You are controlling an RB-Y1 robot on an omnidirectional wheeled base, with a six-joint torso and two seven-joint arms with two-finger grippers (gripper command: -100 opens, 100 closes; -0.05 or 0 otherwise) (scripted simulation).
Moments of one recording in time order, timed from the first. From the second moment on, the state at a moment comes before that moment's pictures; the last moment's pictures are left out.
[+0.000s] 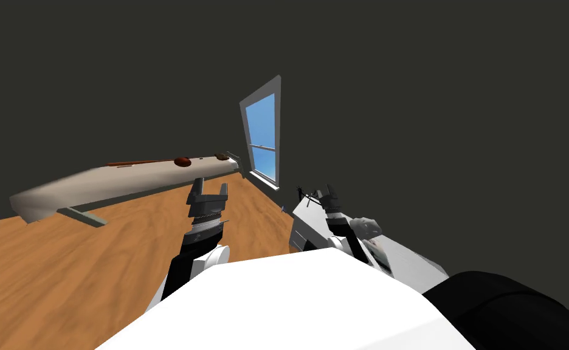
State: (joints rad) left arm 0.51 -0.03 -0.07 -2.33 0.04 -0.47 0.14; right arm 0.49 -0.22 -0.01 -2.16 -0.16 -0.39 -0.11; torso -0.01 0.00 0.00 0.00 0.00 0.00
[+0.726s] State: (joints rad) left arm 0.51 -0.03 -0.07 -2.33 0.04 -0.47 0.14; right arm 0.43 -0.32 -0.04 -1.99 -0.24 -0.40 -0.31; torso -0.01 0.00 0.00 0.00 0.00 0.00
